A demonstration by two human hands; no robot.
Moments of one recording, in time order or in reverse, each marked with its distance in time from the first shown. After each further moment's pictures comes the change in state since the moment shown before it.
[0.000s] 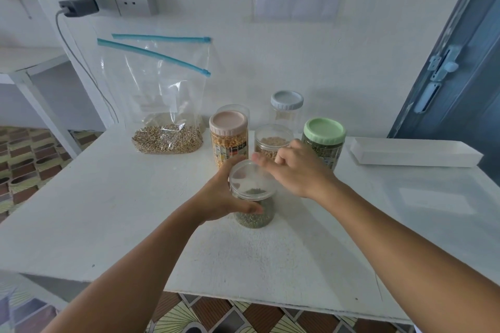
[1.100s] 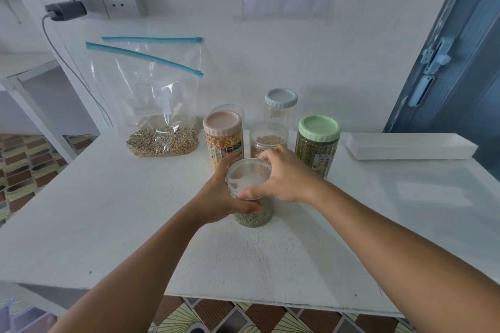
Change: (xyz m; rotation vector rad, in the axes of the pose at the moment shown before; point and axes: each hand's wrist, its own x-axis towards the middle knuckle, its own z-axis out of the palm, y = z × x) left_hand 0.001 0.002 0.006 0.017 0.046 -0.008; right_hand 0.008 0.007 0.019 0.075 -0.209 -0.006
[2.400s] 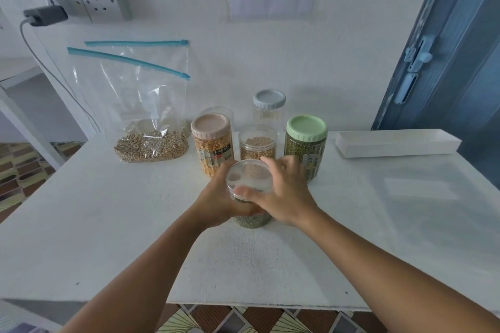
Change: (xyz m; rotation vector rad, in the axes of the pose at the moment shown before) left_hand 0.008 0.005 0.021 0.105 0.052 0.072; right_hand -0.027 0.018 0.035 0.152 0.307 0.064
